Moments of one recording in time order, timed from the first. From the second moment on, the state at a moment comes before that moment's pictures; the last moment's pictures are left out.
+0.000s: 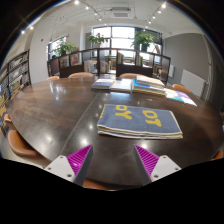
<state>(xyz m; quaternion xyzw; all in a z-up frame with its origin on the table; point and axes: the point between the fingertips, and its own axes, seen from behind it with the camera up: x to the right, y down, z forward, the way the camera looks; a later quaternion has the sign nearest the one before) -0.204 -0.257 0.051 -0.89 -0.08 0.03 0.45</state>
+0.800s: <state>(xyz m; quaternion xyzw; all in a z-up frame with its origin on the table) -0.249 -0.047 -0.010 -0.90 -0.03 -0.03 0.43</state>
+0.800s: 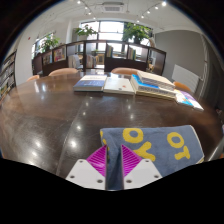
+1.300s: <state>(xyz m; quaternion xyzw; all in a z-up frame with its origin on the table) -0.118 -0.041 0.140 -0.88 -0.09 -0.04 0.46</state>
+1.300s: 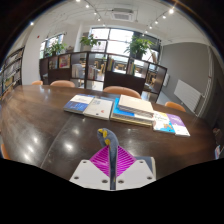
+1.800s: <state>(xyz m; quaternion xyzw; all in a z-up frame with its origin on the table) 0.075 -0.072 0.050 -0.92 -0.01 -0.05 0.40</state>
